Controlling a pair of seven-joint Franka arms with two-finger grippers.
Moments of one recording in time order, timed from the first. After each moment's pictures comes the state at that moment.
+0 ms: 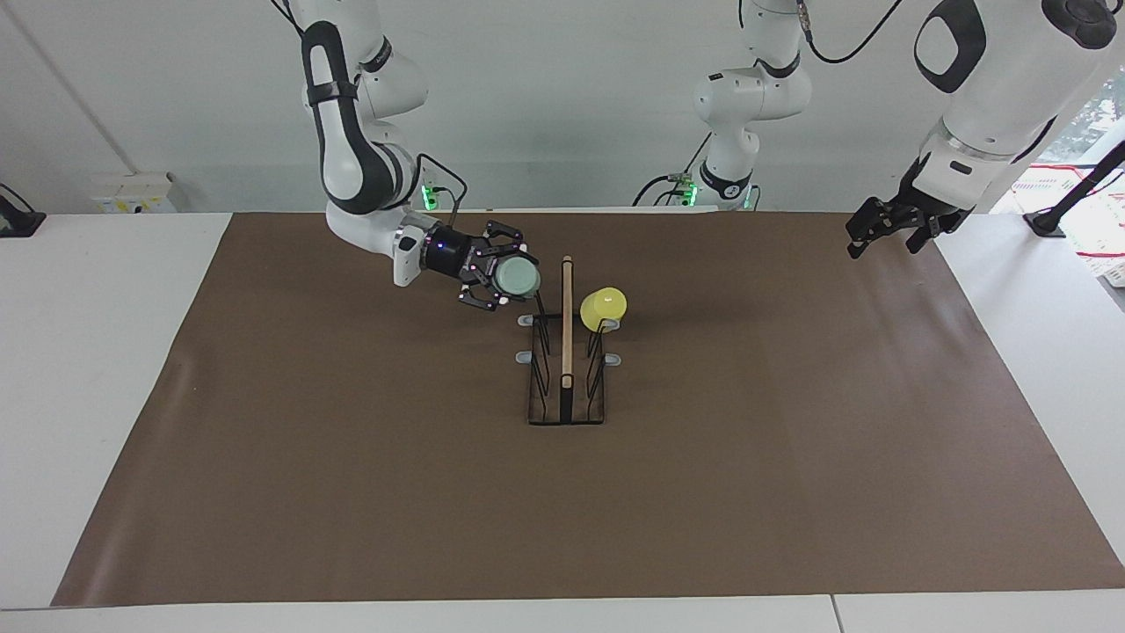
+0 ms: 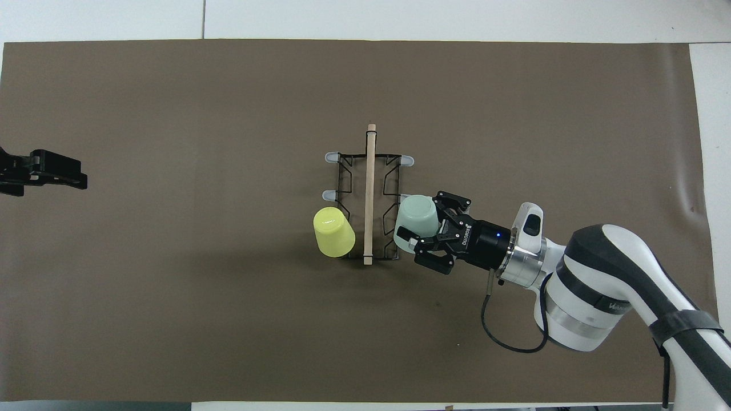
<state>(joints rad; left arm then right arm) 0.04 -0.04 -0.06 -1.68 -0.02 1.60 -0.04 0.36 -0.04 -0.04 -2.48 2.08 2.08 -2.05</state>
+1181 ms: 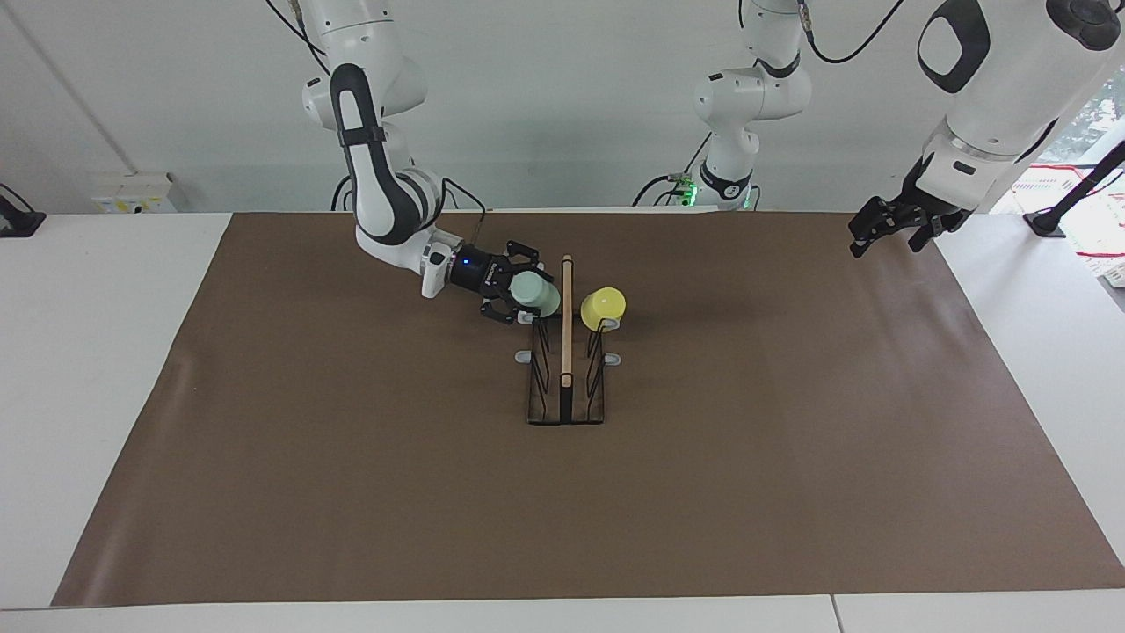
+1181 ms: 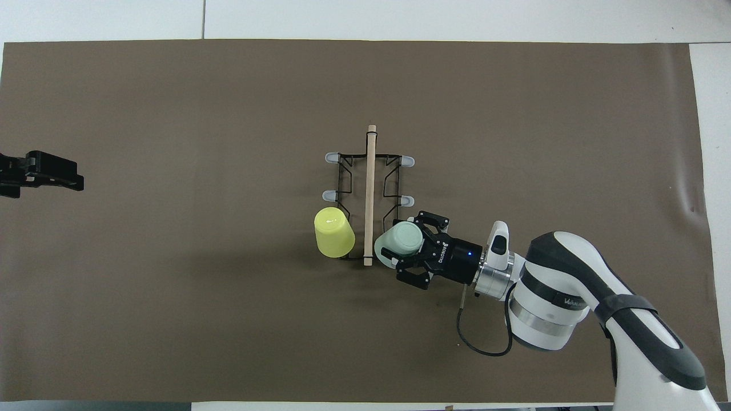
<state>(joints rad) 0.04 -0.04 -0.06 -1.68 -0.02 1.60 -0.04 0.43 0.06 -0.05 -2.52 2.16 2.08 -2.27</state>
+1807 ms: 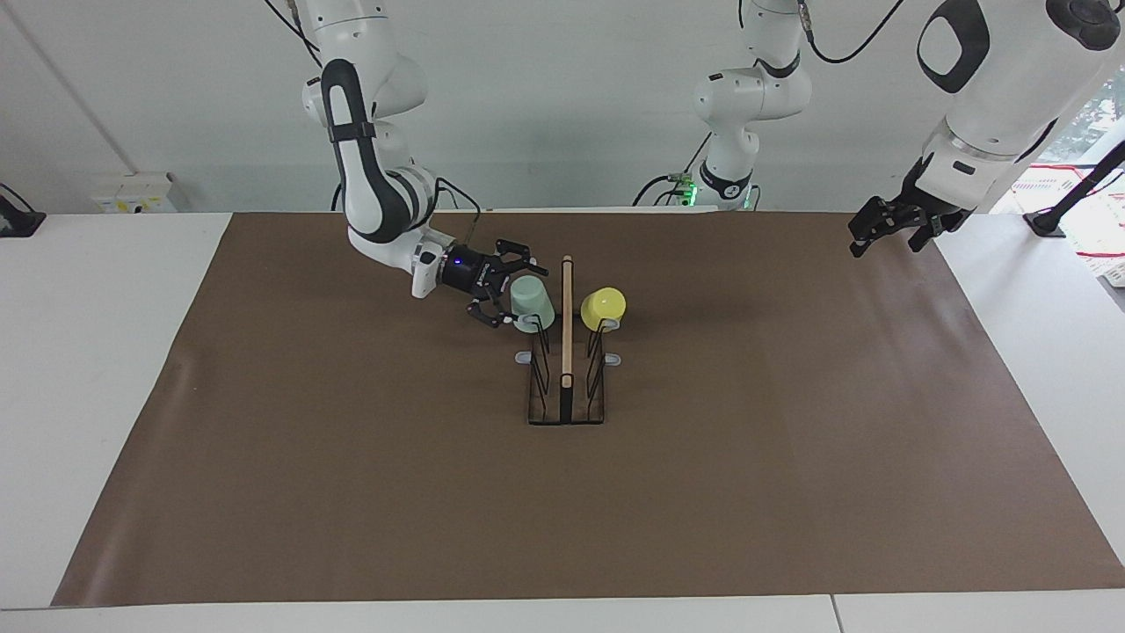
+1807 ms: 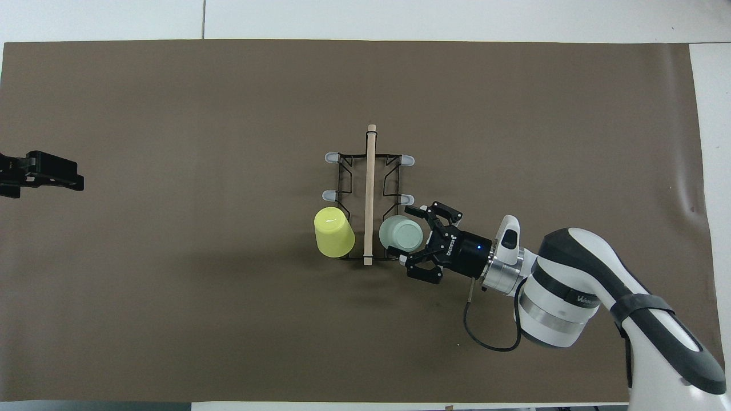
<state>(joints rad) 0.04 -0.04 -0.06 -1.68 -0.02 1.60 -0.04 0.36 0.02 -0.05 -2.50 2.11 2.07 -2.22</state>
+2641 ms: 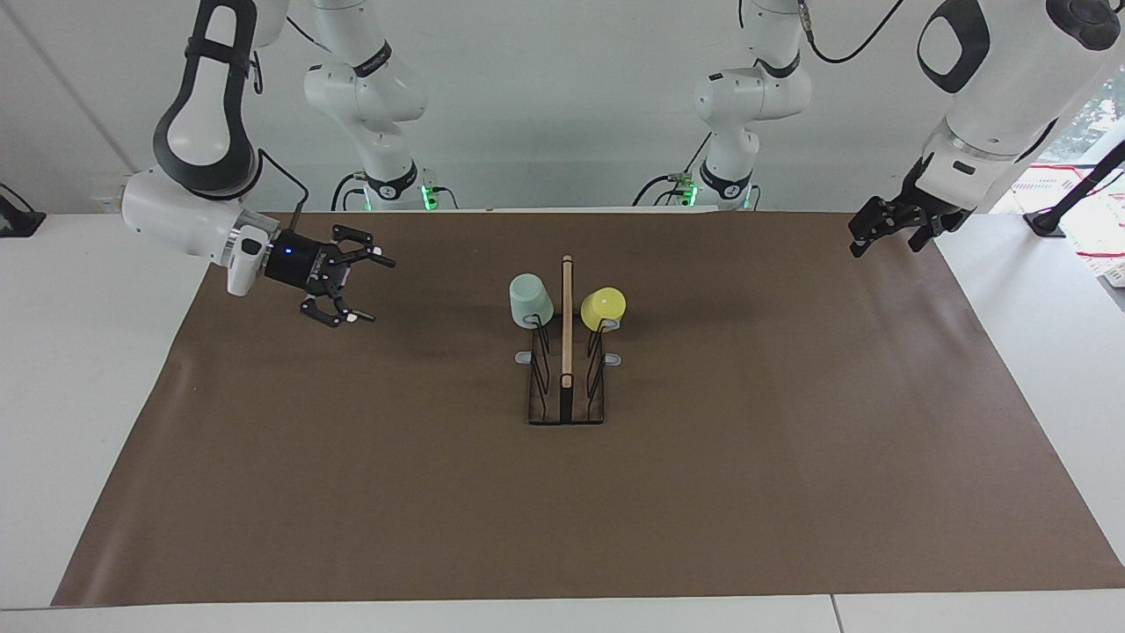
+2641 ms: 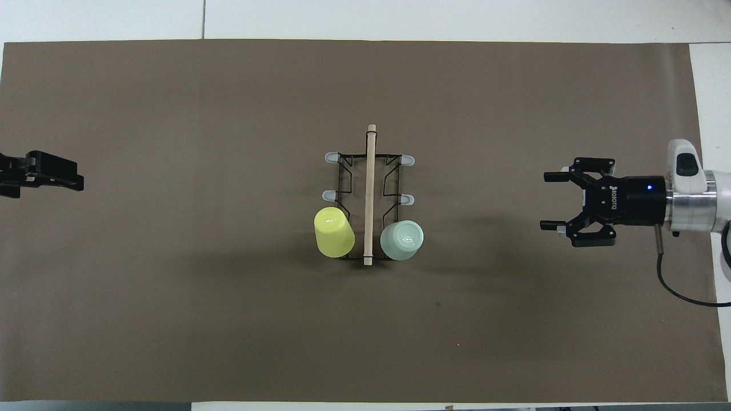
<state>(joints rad) 0.04 -0.04 -0.06 -1.68 -0.02 1.60 -0.04 -0.15 -0.03 -0.06 -2.13 0.96 1.76 -1.65</state>
